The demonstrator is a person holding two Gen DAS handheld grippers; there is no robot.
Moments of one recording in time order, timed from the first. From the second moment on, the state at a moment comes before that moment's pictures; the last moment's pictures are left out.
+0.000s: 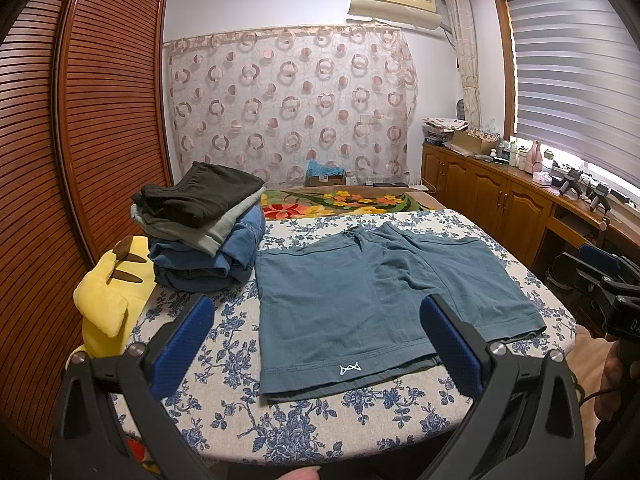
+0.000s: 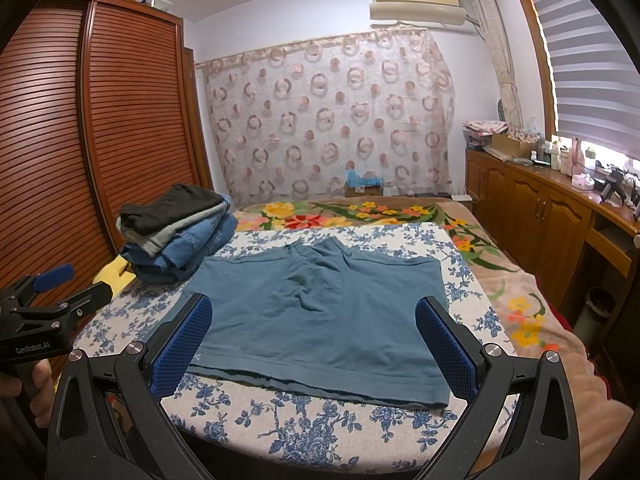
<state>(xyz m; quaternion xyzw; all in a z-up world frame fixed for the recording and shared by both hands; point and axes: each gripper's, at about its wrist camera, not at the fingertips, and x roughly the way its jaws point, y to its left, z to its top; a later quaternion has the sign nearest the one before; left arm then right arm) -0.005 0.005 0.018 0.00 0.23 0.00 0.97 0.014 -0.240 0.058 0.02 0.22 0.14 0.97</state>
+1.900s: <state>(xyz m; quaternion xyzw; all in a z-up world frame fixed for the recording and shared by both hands) 0.025 0.082 -0.082 -0.08 0.34 -0.01 0.94 0.077 -0.279 -0.050 -0.04 0.36 0.10 0.93</state>
